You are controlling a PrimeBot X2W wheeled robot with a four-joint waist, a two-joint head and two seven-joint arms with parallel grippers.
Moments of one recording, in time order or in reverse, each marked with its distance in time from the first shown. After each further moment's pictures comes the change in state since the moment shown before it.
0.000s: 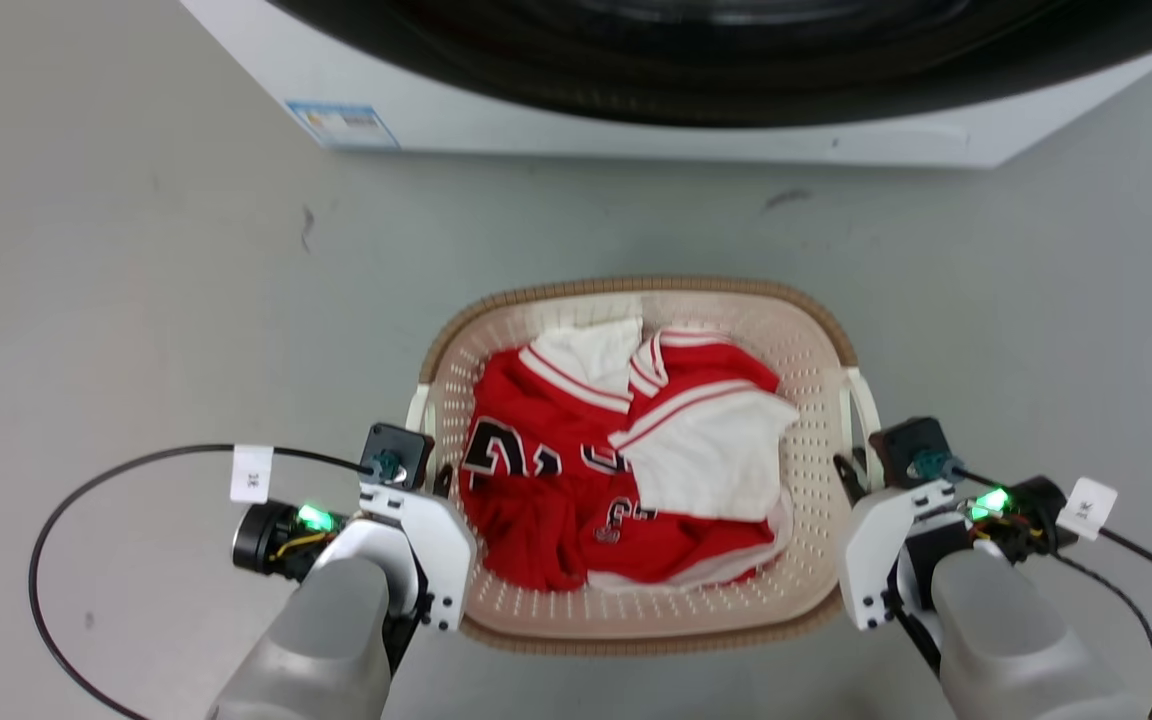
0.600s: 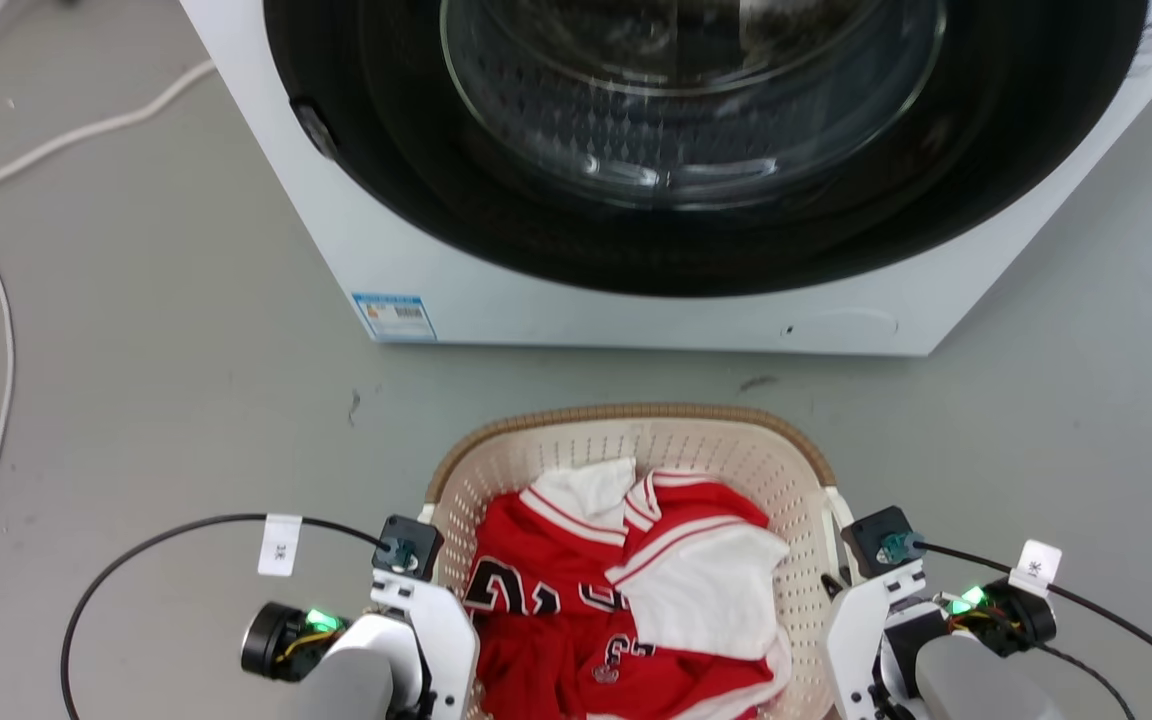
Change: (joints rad) left arm 0.117 0.004 -0.139 0.013 -0.138 -0.007 0.128; right arm 0.102 -0.006 0.255 0.028 0.226 -0.002 0.120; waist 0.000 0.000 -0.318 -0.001
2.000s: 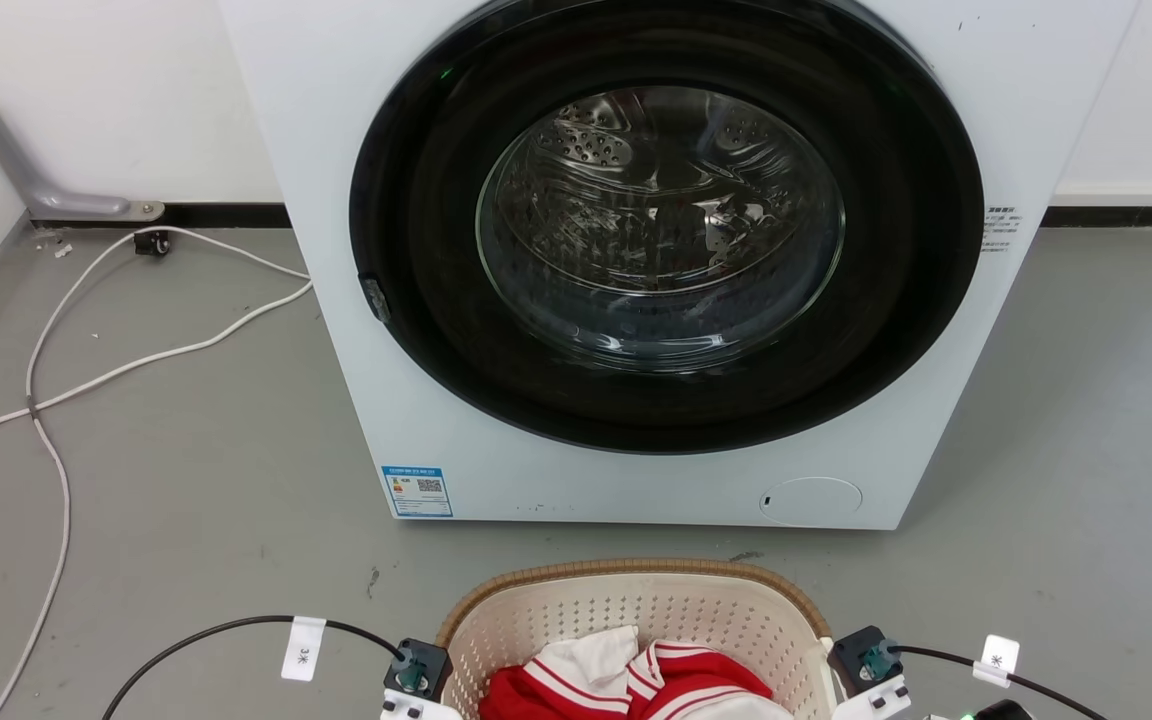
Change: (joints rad) left arm 0.152 0.009 -0.212 0.004 -0.211 -0.001 0.119; right arm 0.141 -0.011 0.239 0.010 0.219 0.000 0.138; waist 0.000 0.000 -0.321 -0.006
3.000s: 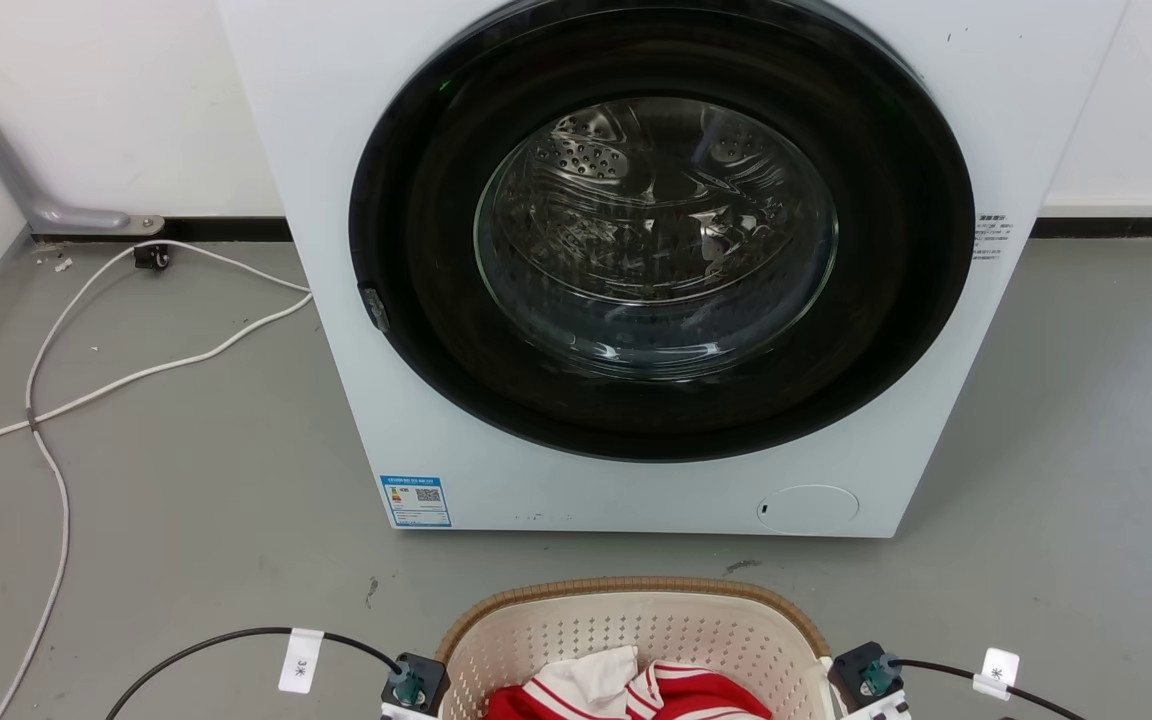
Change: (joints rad) left arm 0.012 0.013 -0.083 0.001 -0.086 -0.001 0.000; right arm 0.014 -0.015 0.101 0.000 0.107 0.000 0.006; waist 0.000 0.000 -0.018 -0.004
